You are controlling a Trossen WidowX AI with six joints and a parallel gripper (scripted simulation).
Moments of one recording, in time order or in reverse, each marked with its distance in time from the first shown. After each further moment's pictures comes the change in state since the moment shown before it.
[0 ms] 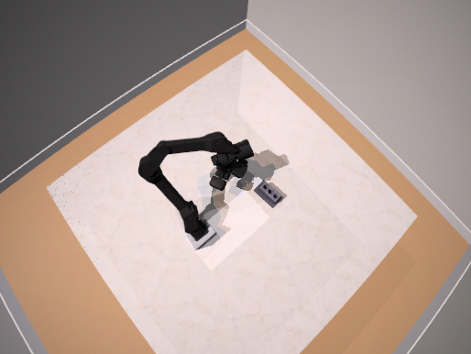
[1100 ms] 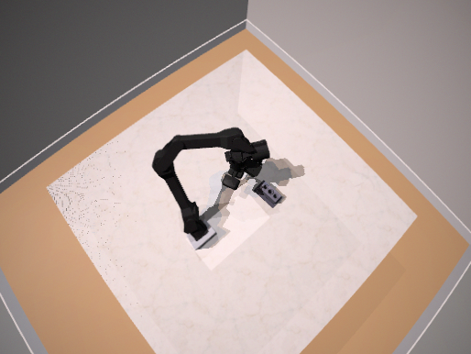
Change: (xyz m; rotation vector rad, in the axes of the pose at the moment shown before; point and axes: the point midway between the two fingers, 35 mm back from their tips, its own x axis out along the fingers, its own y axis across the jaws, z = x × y) arm -0.036 0.017 0.051 0.010 -0.023 0.008
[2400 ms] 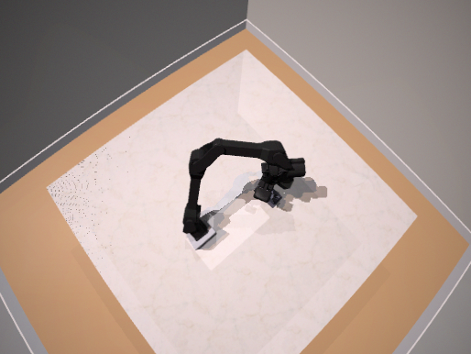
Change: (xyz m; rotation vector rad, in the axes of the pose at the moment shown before) arm 0.004 0.004 0.124 -0.030 0.014 -0.025
